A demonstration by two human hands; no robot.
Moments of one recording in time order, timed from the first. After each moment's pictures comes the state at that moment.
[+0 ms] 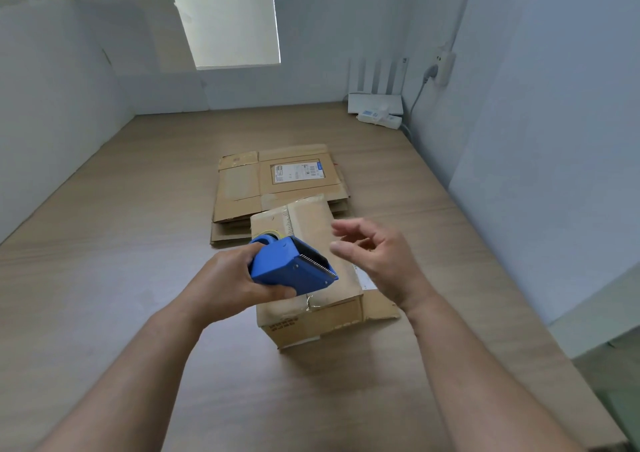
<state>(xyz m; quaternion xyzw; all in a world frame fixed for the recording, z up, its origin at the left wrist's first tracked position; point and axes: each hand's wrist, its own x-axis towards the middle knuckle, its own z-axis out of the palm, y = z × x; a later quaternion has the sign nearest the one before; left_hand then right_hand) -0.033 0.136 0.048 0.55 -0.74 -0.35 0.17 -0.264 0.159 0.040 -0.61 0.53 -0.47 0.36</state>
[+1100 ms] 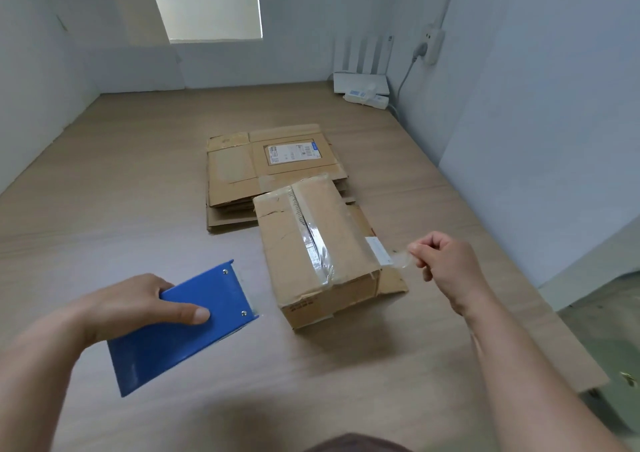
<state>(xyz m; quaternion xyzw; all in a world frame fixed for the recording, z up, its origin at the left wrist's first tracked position) 0.090 0.135 0.062 0.60 -0.65 -0.47 -0.09 -0.292 0.191 0.002 -0.39 0.73 -0.47 0.30</state>
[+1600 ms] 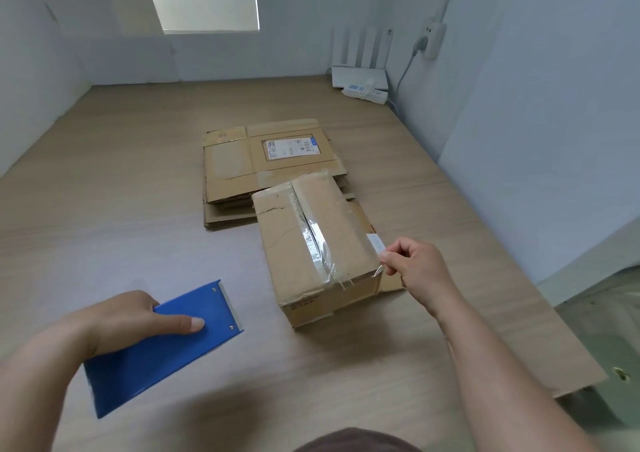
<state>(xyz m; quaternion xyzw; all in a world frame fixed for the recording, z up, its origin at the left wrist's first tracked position) 0.109 0.130 0.031 0.67 -0.60 -0.41 -0.15 -0.267 0.182 -0.017 -0.44 0.72 -0.42 0.35</state>
